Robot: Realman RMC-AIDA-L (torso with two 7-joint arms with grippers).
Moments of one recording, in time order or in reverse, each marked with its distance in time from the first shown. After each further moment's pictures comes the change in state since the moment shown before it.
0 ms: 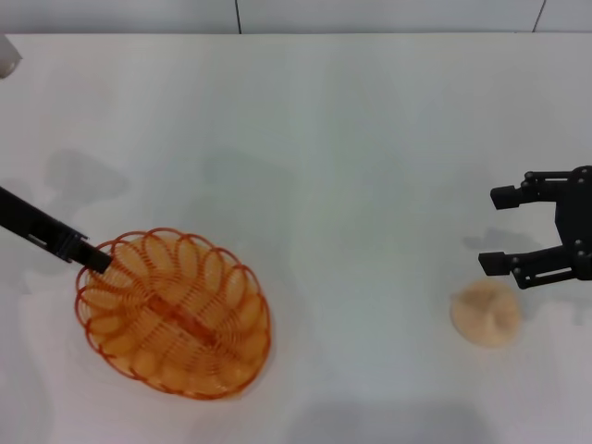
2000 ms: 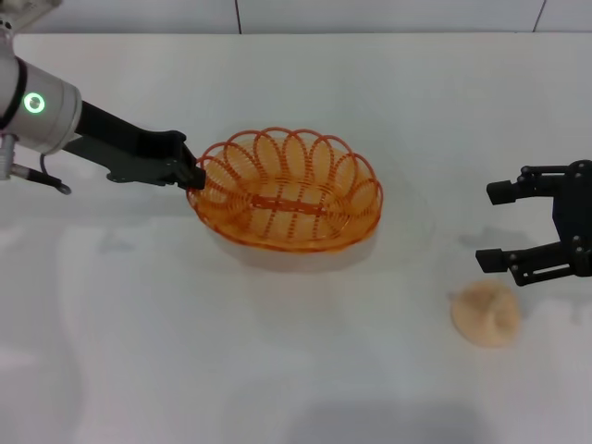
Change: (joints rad) left arm -0.107 -0.051 -0.018 -0.132 -0.152 -0.244 -0.475; right arm 0.008 -0.002 -0.002 -0.010 0.011 -0.008 -0.001
